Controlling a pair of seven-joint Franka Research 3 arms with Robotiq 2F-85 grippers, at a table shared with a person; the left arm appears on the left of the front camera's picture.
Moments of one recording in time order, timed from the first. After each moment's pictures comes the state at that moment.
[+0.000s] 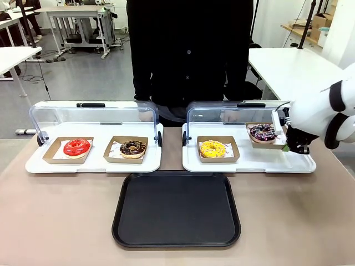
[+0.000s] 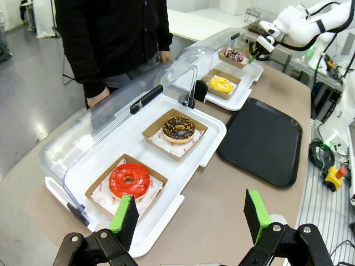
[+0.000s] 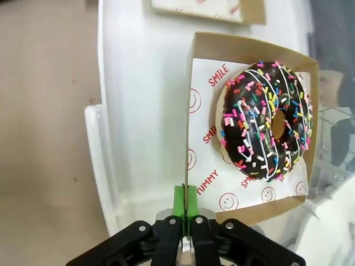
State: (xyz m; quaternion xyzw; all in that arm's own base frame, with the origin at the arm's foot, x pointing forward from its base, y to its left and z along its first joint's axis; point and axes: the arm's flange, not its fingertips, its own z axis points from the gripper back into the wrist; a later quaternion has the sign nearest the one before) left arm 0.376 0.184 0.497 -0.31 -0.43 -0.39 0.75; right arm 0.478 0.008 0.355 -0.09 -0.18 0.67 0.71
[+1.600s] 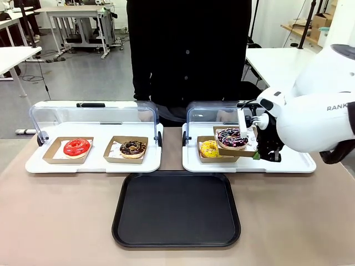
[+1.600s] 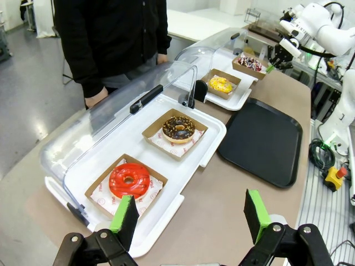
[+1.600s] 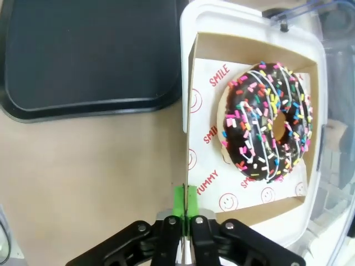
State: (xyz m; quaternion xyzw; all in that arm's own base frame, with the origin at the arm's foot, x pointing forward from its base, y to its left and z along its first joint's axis) left arm 0.376 0.184 0.497 -0.31 -0.43 -0.39 0.75; right arm 0.393 0.142 0.403 -0.05 -0.17 0.69 0.70
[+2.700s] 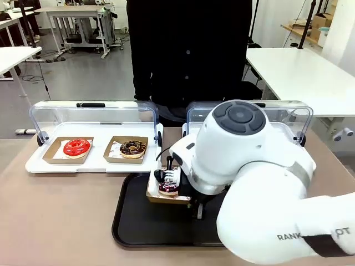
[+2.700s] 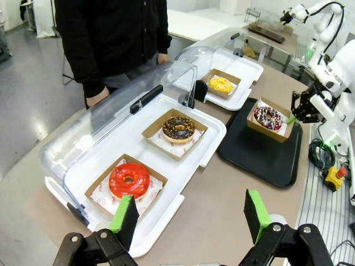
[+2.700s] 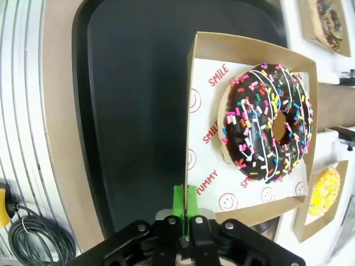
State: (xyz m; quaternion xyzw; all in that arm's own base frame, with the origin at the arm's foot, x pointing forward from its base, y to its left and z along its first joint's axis) left arm 0.376 0.184 0.498 -0.31 -0.43 -0.39 0.75; right arm 0.259 0.342 0.350 -0.06 -0.16 0.68 0.72
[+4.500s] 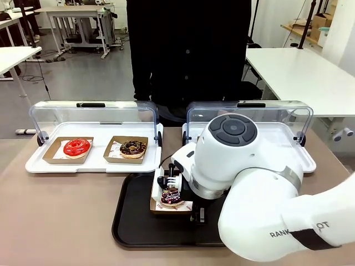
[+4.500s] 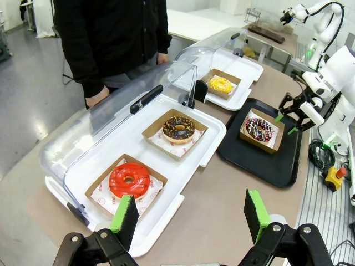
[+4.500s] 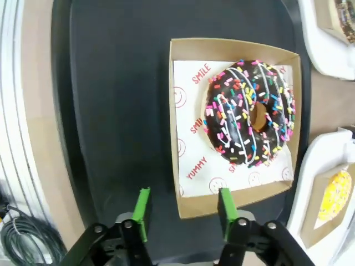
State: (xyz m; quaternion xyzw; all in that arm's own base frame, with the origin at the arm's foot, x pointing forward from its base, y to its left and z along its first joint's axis) left arm 0.376 0.184 0.497 -0.31 -0.43 -0.39 0.75; right arm 0.270 0.338 0.331 -0.06 -0.15 0.67 0.72
